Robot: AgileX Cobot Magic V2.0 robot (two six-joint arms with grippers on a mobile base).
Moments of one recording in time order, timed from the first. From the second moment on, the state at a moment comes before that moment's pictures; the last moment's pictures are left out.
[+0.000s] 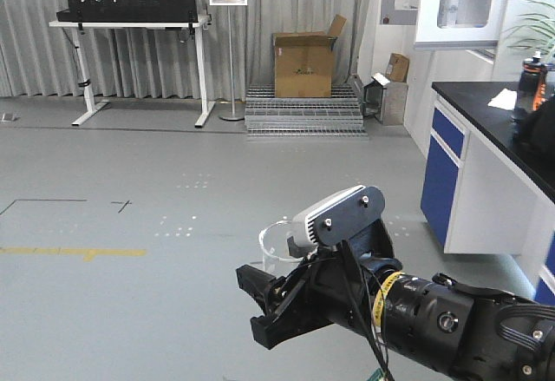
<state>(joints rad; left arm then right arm) -0.13 -0.01 0.03 0.05 0.00 0.09 0.58 1.49 -0.97 -0.70 -0.24 0.57</state>
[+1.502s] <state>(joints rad) -0.13 -0.01 0.03 0.05 0.00 0.09 0.58 1.49 -0.97 -0.70 -0.24 0.57</state>
